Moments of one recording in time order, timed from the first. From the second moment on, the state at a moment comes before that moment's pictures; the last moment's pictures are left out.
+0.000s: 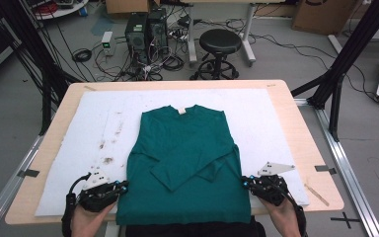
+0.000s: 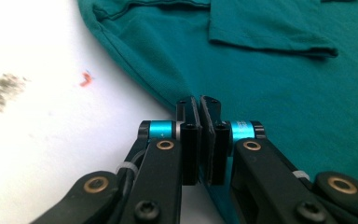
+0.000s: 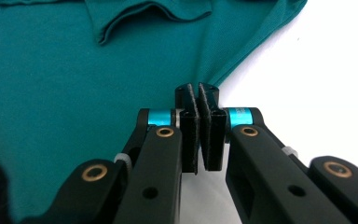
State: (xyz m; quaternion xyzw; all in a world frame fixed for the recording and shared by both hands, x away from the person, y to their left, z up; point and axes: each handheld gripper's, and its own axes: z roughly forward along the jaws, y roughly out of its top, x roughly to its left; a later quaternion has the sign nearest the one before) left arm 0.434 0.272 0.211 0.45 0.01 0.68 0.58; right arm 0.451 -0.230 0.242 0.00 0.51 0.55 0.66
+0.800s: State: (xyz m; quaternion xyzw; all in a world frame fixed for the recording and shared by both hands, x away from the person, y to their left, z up) left arm 0.437 0.269 0.171 0.48 0.00 0.67 0.57; right arm 0.457 -0.243 0.202 -0.01 0.53 0.56 0.64
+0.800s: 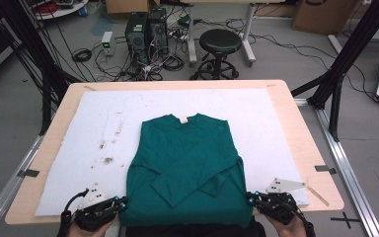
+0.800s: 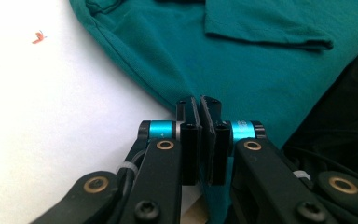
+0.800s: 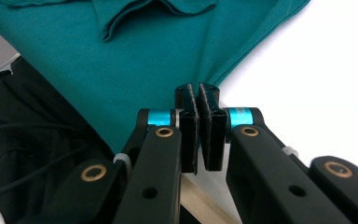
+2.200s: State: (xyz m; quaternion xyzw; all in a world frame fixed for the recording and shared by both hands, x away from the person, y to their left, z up) left arm 0.399 0.263 0.280 0.45 -0.04 0.68 0.58; right arm 0.449 -0.227 0.300 -0.01 0.45 0.61 0.66
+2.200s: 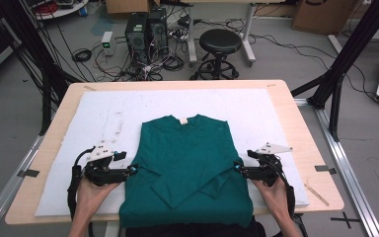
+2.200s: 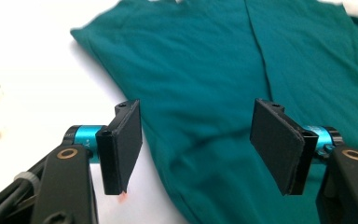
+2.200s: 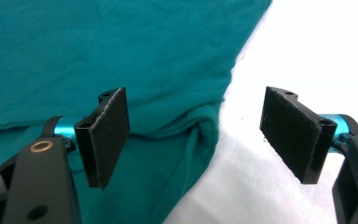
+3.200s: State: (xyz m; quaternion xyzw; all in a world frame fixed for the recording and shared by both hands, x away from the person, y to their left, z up) left arm 0.374 0.240 0.413 0.47 0.01 0.68 0.56; right arm 0.452 -0.220 0.312 0.01 0.43 0.59 0.68
